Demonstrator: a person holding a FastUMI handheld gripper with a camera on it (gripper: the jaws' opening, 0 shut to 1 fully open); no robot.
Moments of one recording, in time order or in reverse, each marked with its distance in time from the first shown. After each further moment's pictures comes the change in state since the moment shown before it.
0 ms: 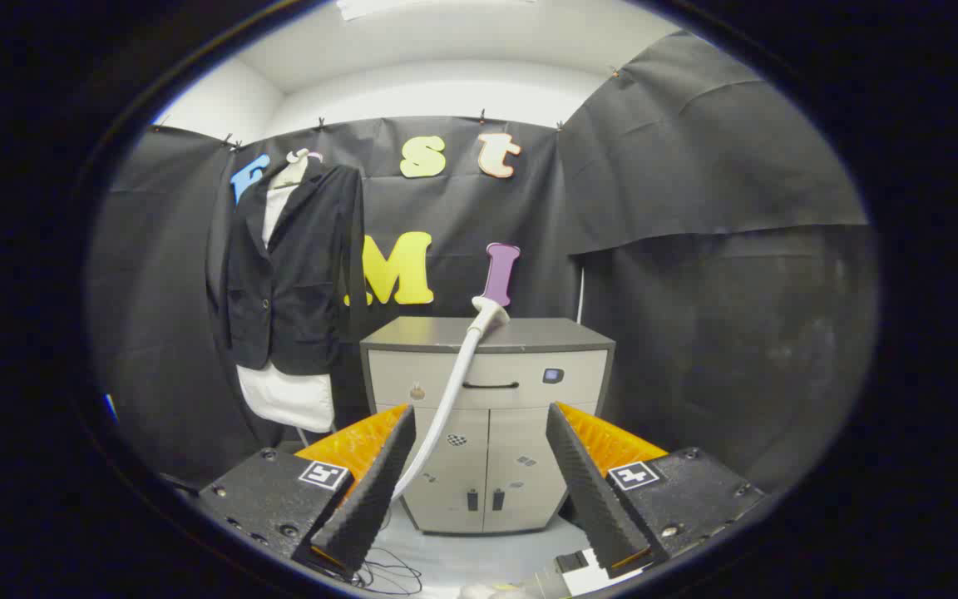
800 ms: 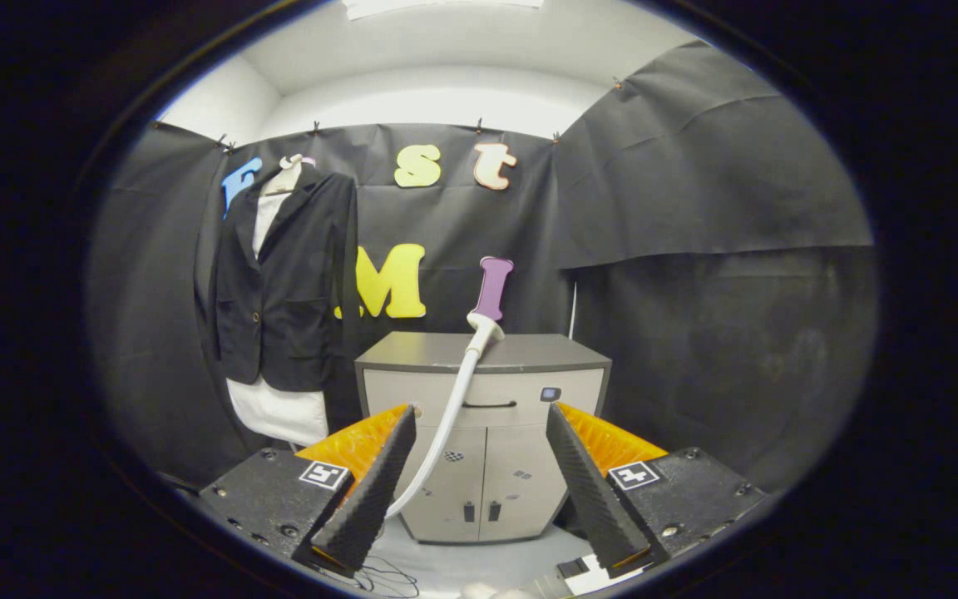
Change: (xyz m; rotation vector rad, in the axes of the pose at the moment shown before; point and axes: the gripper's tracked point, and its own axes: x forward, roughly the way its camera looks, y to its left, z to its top) arm 0.017 0.015 0.034 -0.023 -0.044 -0.059
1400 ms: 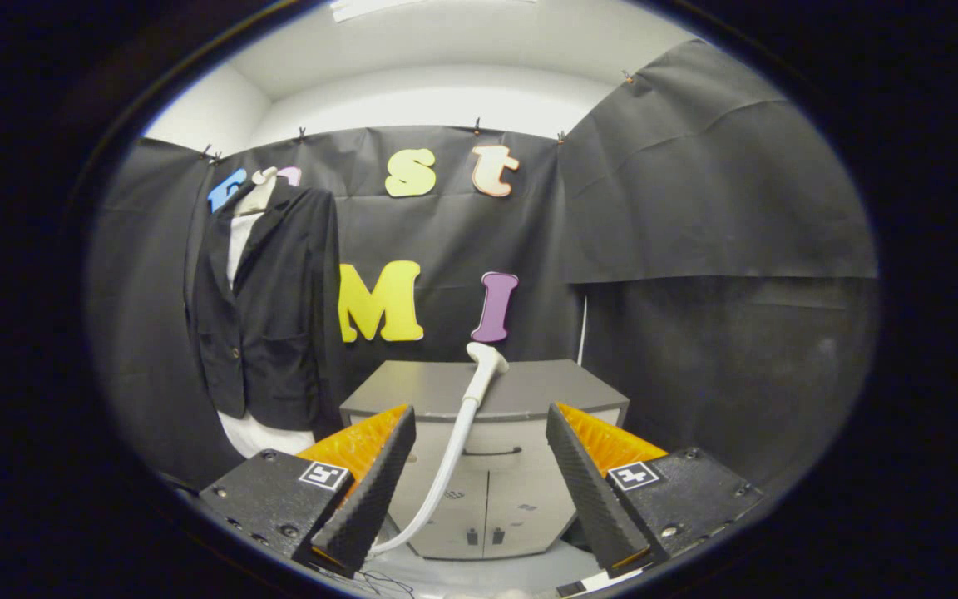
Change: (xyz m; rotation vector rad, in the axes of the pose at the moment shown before) arm 0.108 -0.010 0.080 0.036 0.011 0.034
